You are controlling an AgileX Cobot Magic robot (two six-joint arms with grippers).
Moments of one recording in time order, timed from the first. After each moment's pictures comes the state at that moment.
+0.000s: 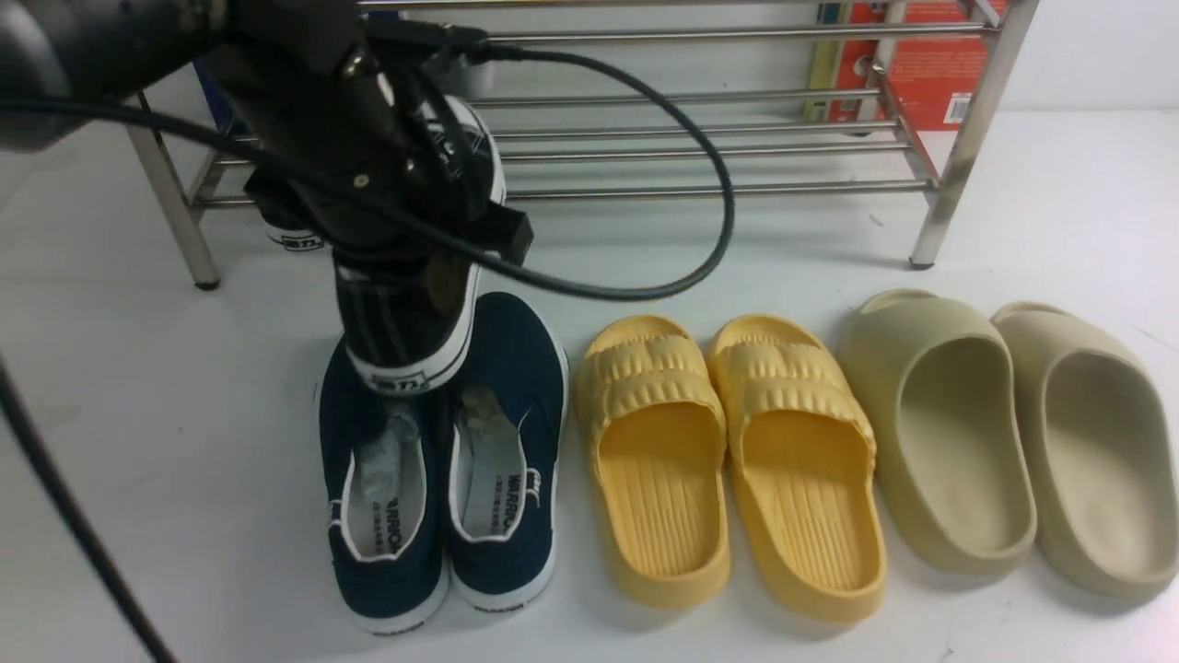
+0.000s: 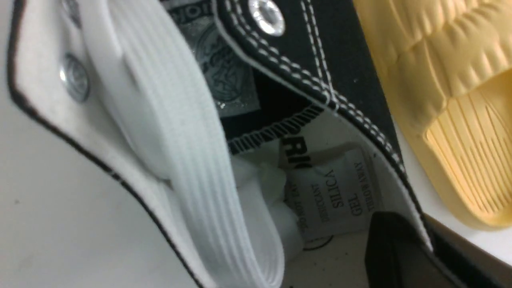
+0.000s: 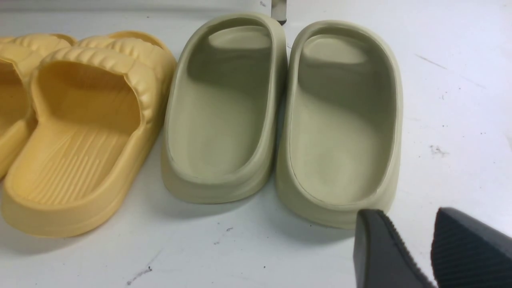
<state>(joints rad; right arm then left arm) 0.02 -0.01 0.02 0.06 0.38 -0.01 -0.42 1.67 -1.60 -0.02 1.17 -0.07</state>
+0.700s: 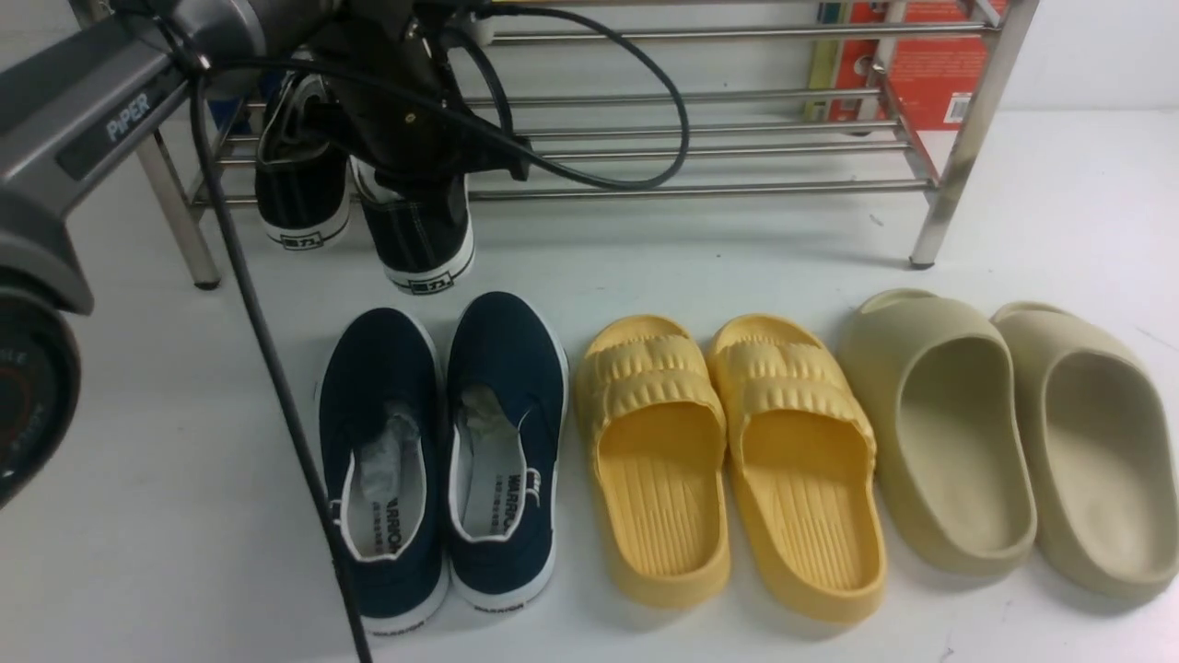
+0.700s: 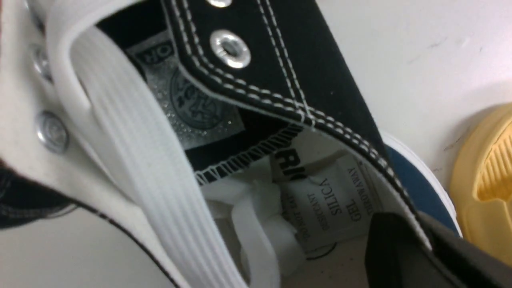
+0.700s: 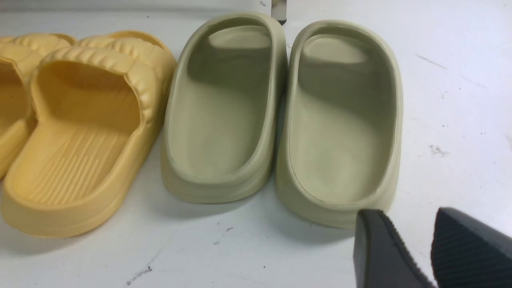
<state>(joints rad) 0.02 -0.01 0.02 0.06 0.38 -0.01 -0.30 2.05 -1.99 0.01 1.08 -0.03</state>
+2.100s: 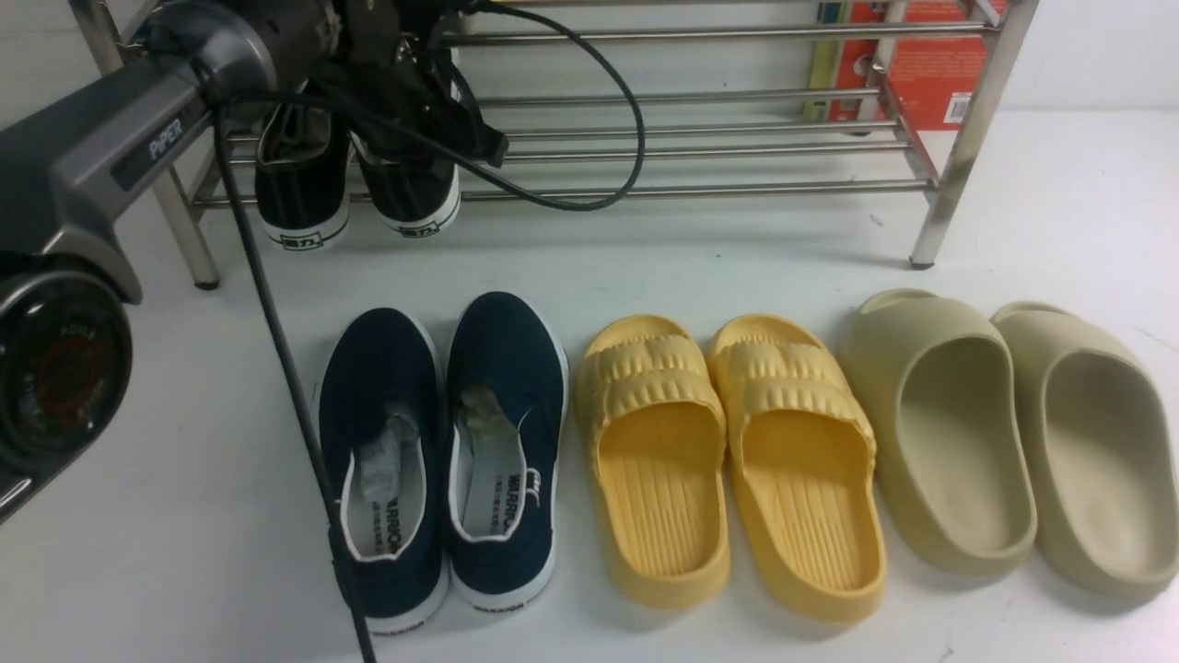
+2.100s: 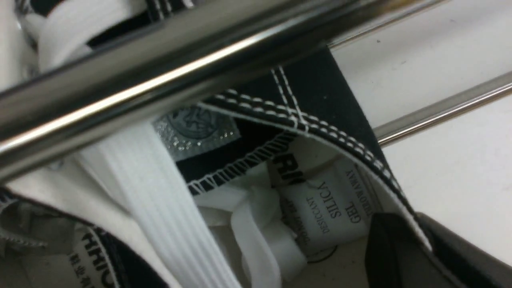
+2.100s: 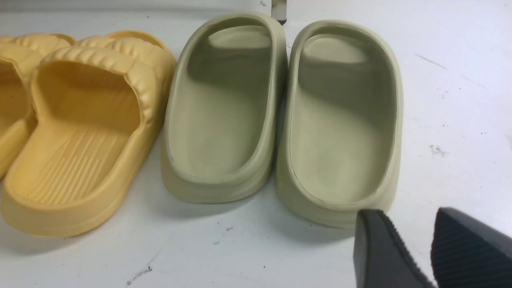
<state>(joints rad) 0.02 -0.01 0.02 0.06 0.38 -0.01 -0.24 2.16 -2.03 0.03 0.82 0.12</state>
